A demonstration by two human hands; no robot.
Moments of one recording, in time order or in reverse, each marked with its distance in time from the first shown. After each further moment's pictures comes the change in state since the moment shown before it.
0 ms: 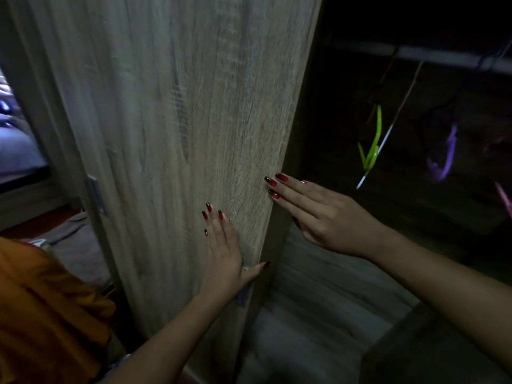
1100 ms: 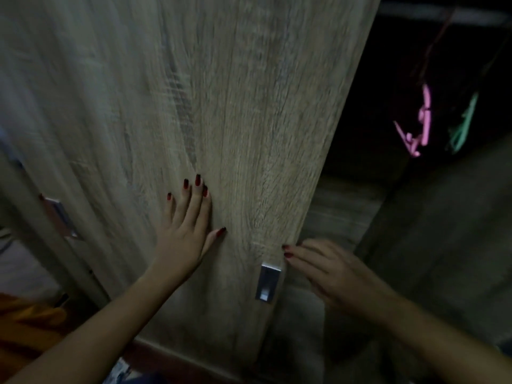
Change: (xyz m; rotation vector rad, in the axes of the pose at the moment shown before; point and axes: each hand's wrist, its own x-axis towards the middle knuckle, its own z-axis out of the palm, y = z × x) left_hand -0.001 0.042 -0.006 0.264 0.102 0.436; right_hand -0.180 -0.100 -0.017 0.377 -0.202 0.376
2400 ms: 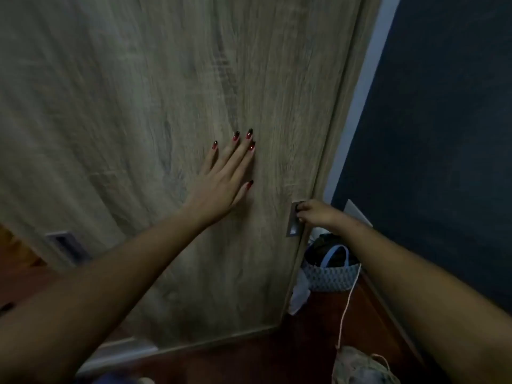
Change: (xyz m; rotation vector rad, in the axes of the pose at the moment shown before) left_hand 0.054 0.258 -0.046 -0.167 -0.096 0.617; right_hand -0.213 0.005 -0.023 0.799 -0.174 1.481
